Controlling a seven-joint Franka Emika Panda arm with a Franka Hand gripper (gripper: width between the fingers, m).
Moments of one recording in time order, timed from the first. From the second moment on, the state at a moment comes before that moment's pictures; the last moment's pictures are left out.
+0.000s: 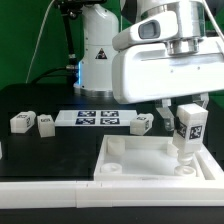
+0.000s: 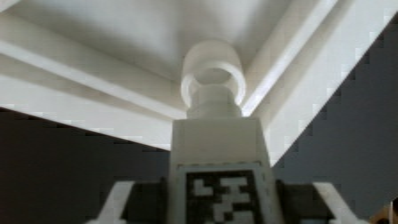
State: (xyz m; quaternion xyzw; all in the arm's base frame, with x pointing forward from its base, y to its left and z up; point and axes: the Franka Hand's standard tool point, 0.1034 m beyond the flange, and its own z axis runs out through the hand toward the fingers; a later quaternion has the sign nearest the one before) arm 0.627 0.105 0.097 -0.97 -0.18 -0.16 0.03
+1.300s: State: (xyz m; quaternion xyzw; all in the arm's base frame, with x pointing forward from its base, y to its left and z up) arm 0.619 0.112 0.068 -0.97 -0.18 -0.16 0.04
